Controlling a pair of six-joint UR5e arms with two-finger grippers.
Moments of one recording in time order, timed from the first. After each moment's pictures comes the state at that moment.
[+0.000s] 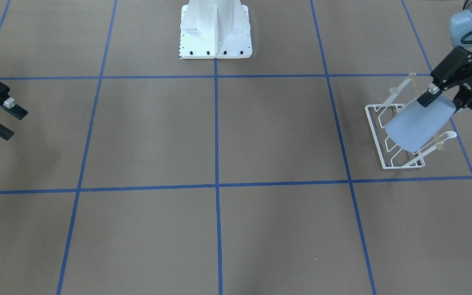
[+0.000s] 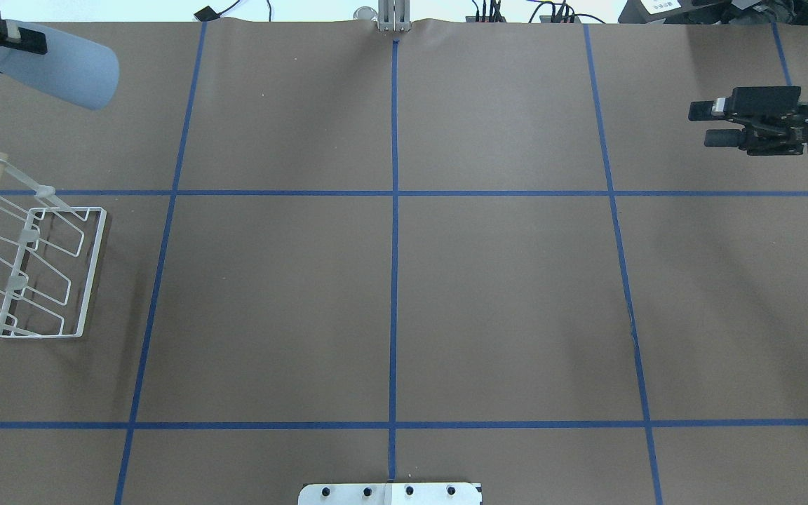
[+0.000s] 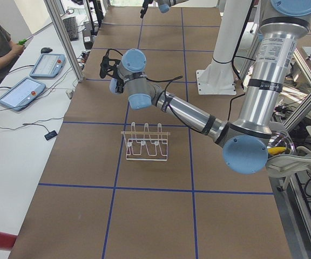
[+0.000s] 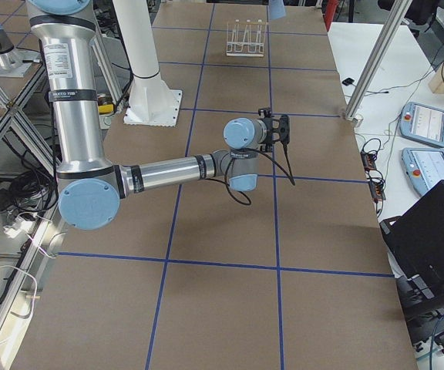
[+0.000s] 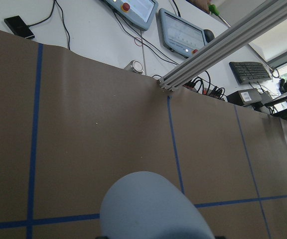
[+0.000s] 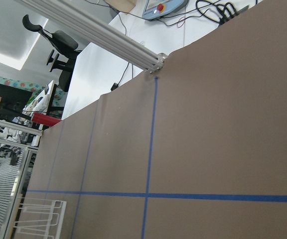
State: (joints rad) left arm -1.31 -1.77 -1.83 -2.37 -2.45 -1.07; right arm 1.17 -1.49 1.63 -0.15 2.29 1.41
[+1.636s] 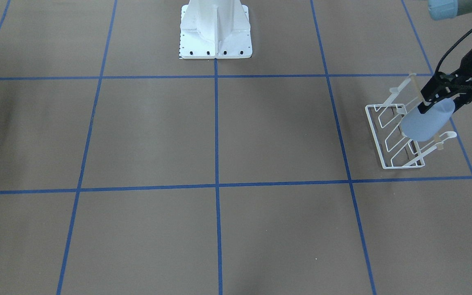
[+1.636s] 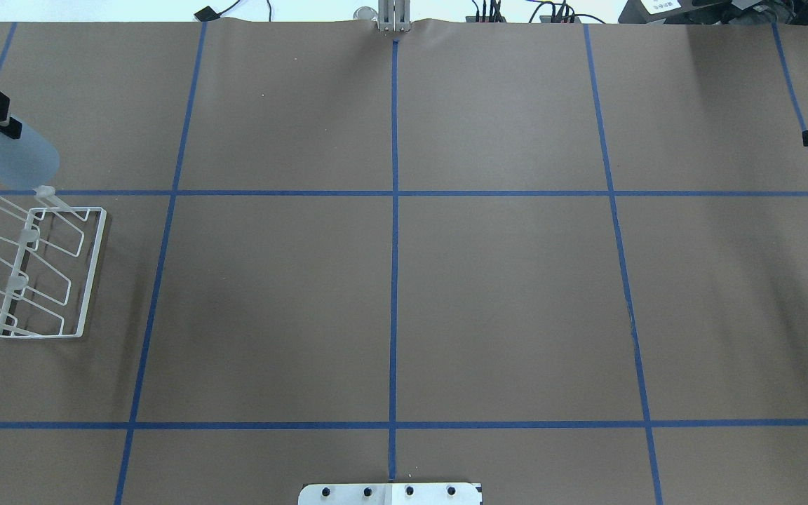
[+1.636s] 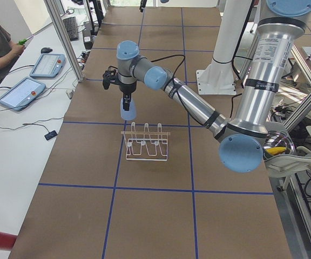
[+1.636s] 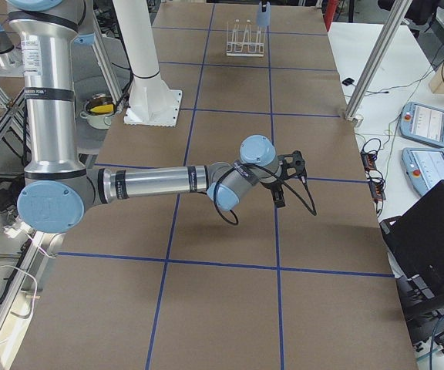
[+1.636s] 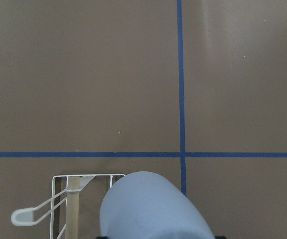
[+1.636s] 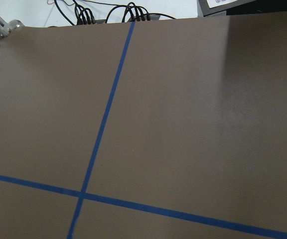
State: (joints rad) left arm -1.23 -1.80 -2.00 -1.42 -2.32 -0.61; right arm 1.37 -1.56 1.65 -0.90 2.38 0.51
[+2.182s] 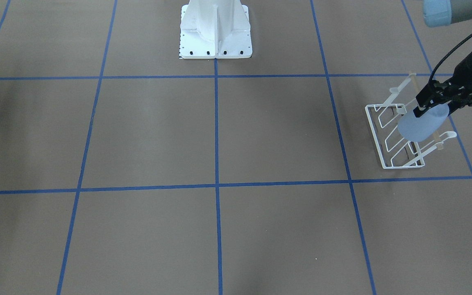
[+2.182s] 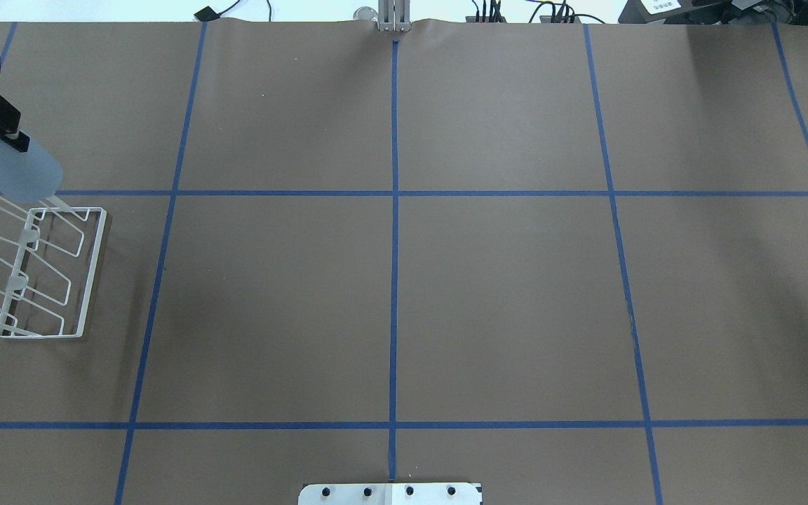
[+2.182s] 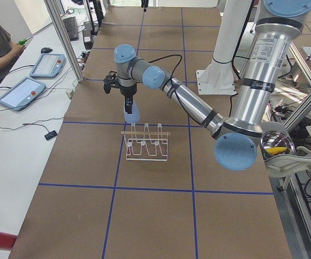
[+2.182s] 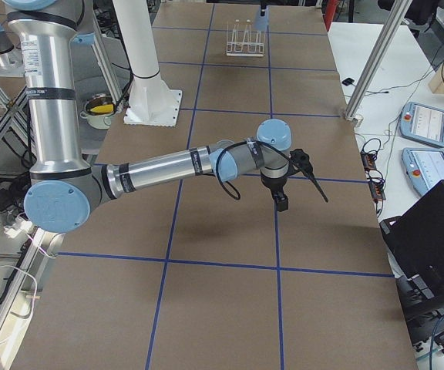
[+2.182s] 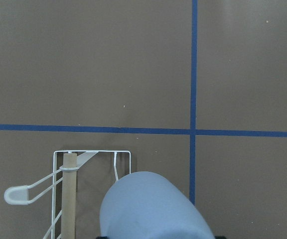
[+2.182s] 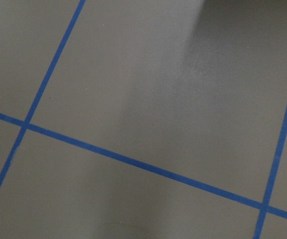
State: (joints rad) left arm -1.21 -1.81 -1.95 -1.39 -2.32 -0.60; right arm 1.41 -1.50 1.79 -1.50 2.33 0.01
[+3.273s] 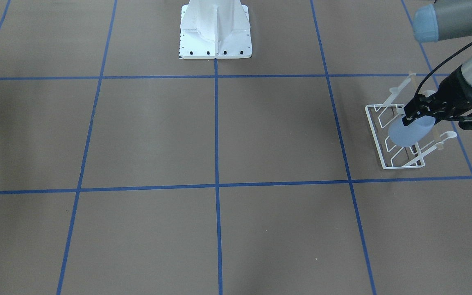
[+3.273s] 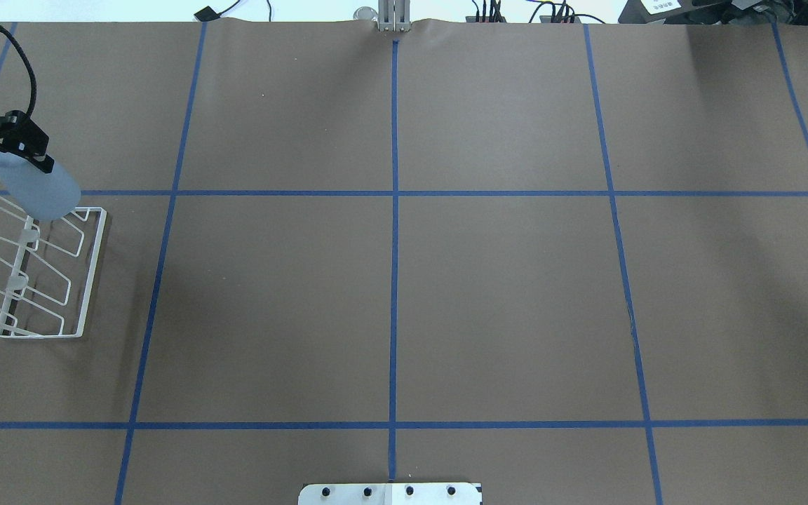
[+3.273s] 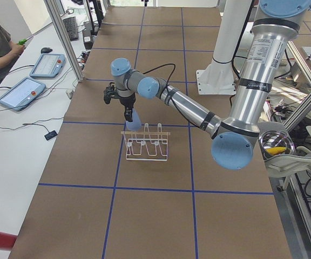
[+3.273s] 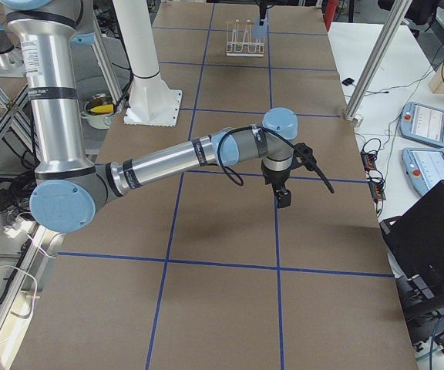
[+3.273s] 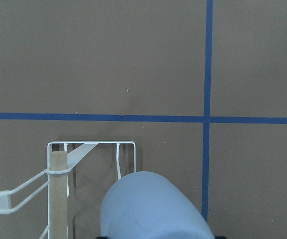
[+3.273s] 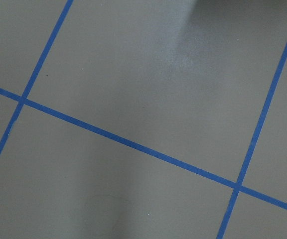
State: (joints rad) left arm -1.16 -1.81 -1.86 -1.46 -2.32 -0.59; right arm 1.43 -1.47 1.82 -1.62 2.32 -0.07
